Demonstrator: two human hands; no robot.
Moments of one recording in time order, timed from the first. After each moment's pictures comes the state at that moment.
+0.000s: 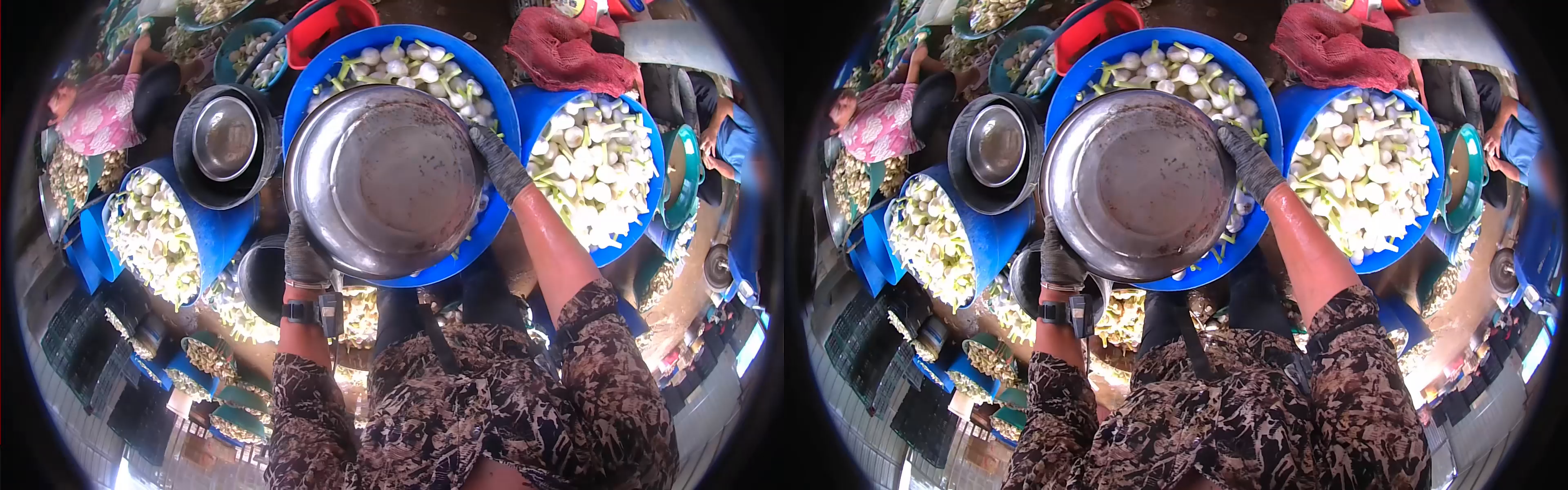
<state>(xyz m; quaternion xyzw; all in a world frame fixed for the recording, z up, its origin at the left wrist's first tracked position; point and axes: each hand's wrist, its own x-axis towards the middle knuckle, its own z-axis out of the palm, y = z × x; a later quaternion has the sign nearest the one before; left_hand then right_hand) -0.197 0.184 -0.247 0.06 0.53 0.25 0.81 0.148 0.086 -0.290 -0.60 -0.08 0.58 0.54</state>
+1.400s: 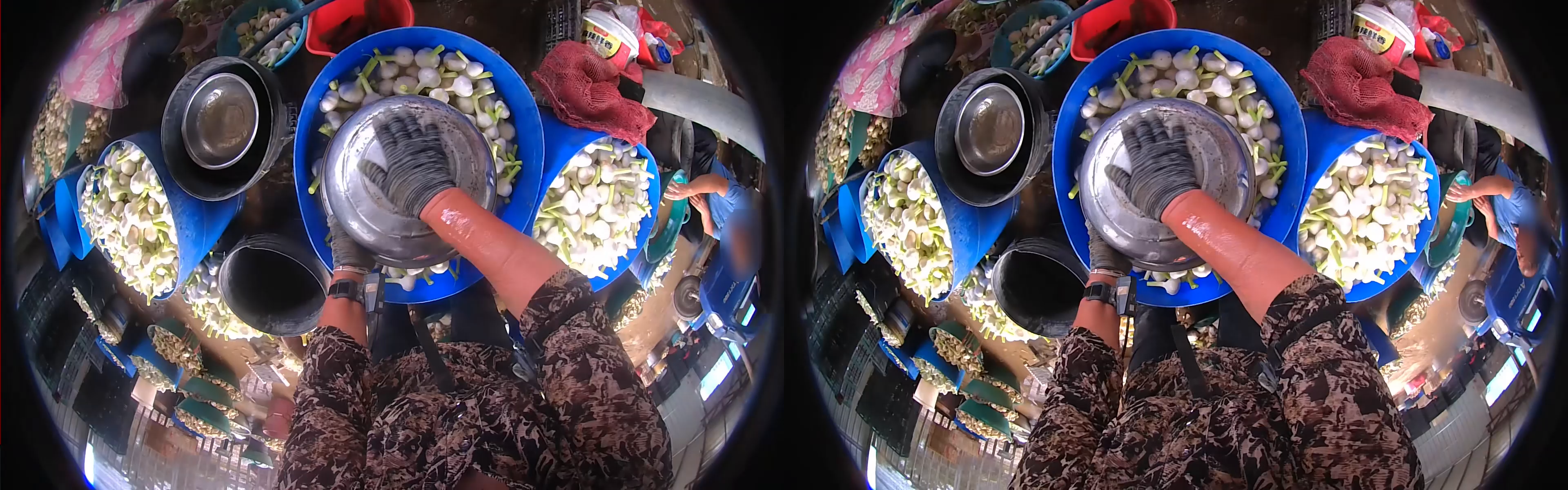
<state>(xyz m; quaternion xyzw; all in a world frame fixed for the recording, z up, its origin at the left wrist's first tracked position) -0.176 0.141 -0.380 -0.03 0.56 0.26 0.79 0.018 0.214 -0.285 -0.74 -0.64 0.21 0.01</state>
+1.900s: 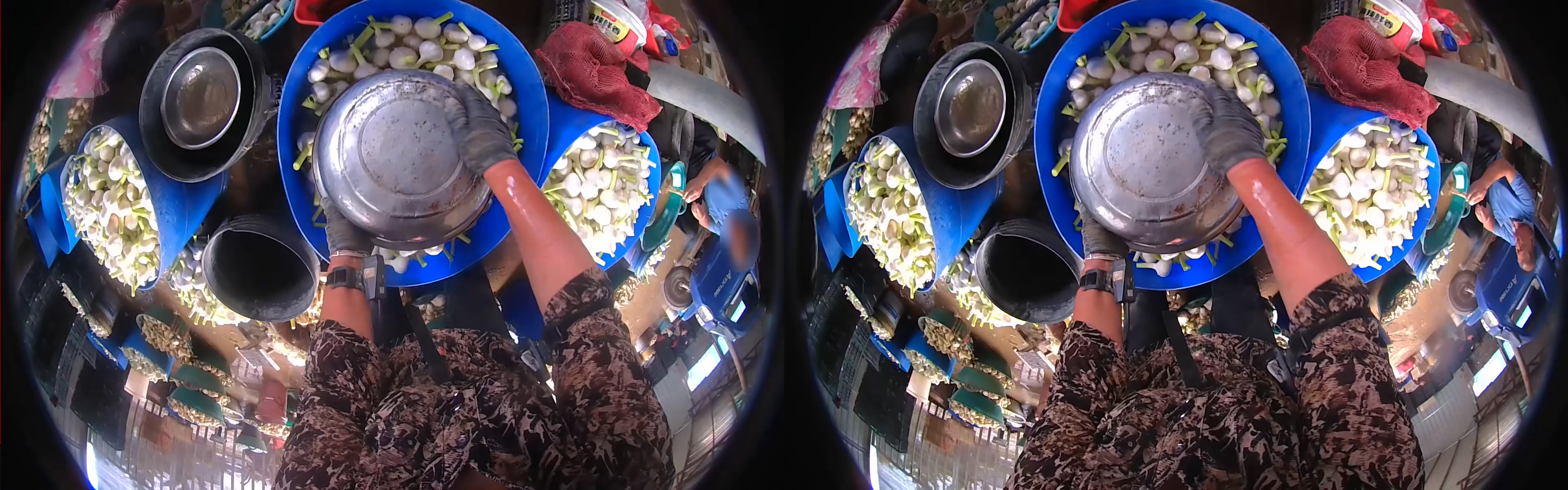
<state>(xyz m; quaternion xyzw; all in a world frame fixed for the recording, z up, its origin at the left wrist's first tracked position) -0.169 0.128 -0.371 -0.14 0.57 0.27 0.76 0.109 0.166 -0.328 -0.82 -0.50 0.26 0.11</state>
